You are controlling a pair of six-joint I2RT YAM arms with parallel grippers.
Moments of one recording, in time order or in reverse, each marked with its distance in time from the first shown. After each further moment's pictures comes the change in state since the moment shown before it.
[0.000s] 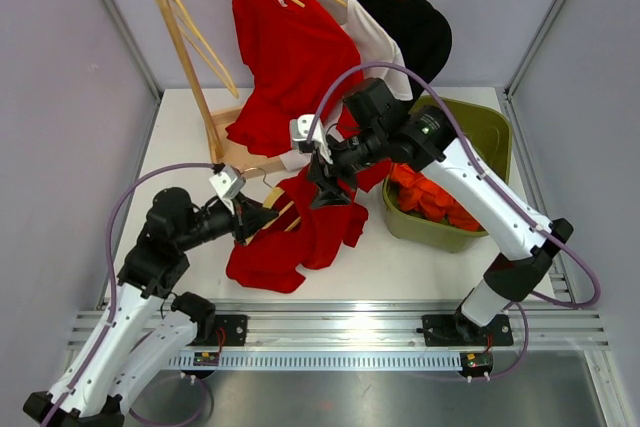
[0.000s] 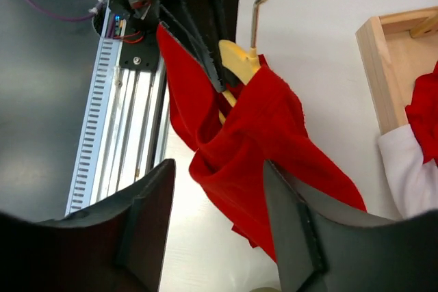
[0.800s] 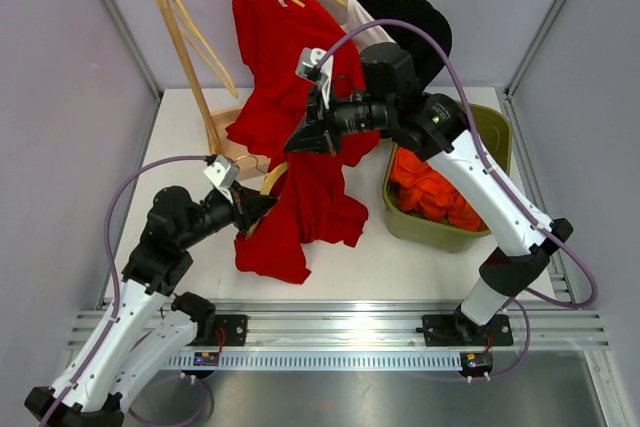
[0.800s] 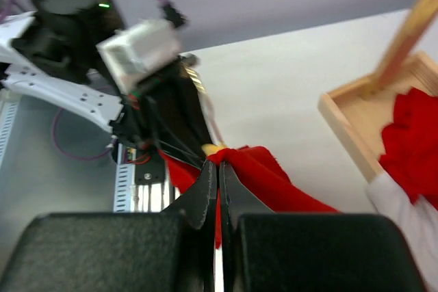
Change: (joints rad) left arm 0.000 0.012 -0.012 0.100 -0.115 -0.079; right arm -0.091 0.032 0.122 0.333 -0.013 0.465
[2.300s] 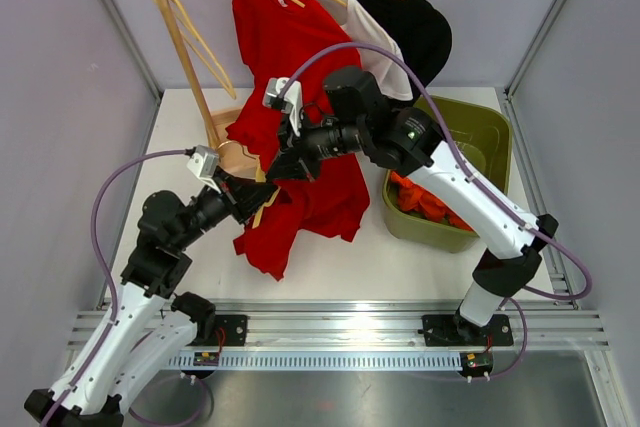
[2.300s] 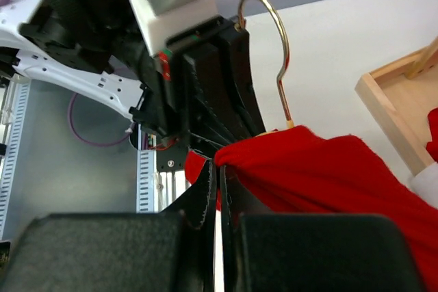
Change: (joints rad) left arm -0.002 0.001 -0.006 0.173 -0.051 -0.259; right arm 0.206 0.041 0.032 -0.085 0.148 0.032
